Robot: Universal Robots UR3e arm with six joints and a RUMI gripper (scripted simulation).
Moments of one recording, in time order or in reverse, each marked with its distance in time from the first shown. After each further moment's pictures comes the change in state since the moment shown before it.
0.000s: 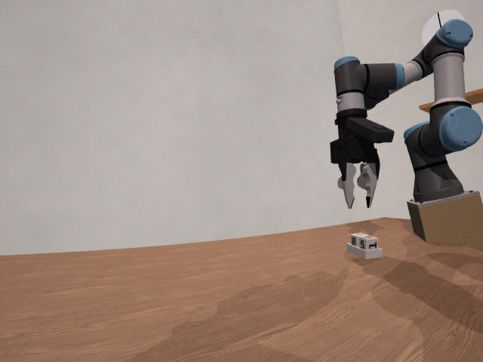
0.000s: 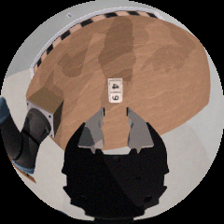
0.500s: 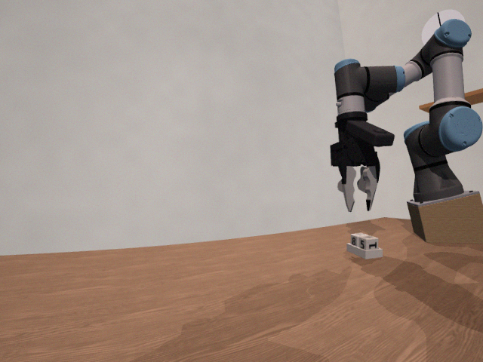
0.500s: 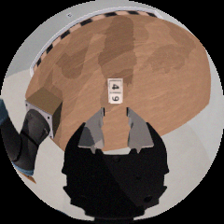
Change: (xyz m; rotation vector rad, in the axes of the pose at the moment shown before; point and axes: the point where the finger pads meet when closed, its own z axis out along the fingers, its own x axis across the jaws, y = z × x) arm 0.000 0.000 0.007 0.000 0.000 0.000
